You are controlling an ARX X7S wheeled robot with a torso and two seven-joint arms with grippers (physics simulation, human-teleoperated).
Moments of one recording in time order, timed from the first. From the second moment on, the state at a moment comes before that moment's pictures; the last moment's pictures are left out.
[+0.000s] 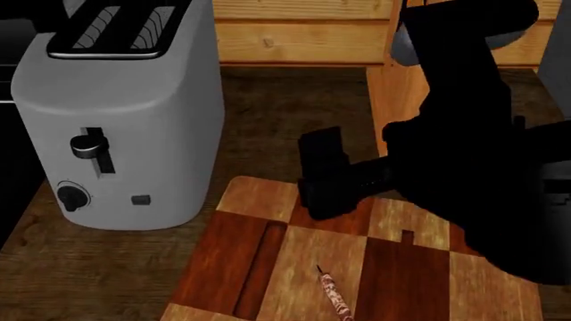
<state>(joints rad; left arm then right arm) -1.23 -0.23 0.06 -0.09 -0.34 -1.01 -0.22 1.30 0.59 -0.31 0.01 1.86 1.47 0.87</state>
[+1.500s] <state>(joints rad) -1.24 -0.25 0.08 -0.13 -0.36 -0.97 -0.23 1.24 0.71 -0.69 0.12 2.34 1.47 1.07</state>
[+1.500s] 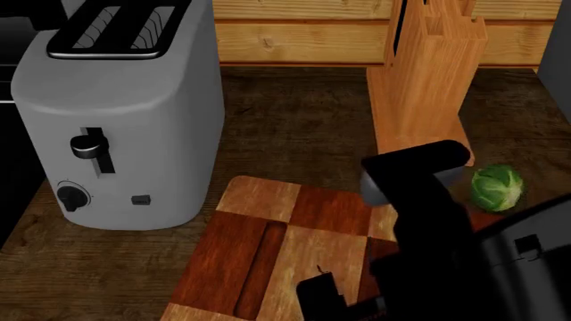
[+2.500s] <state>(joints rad) -1.25 -0.26 0.07 -0.13 -0.38 -0.96 -0.24 1.25 0.72 -0.77 0.08 2.34 1.42 1.03</state>
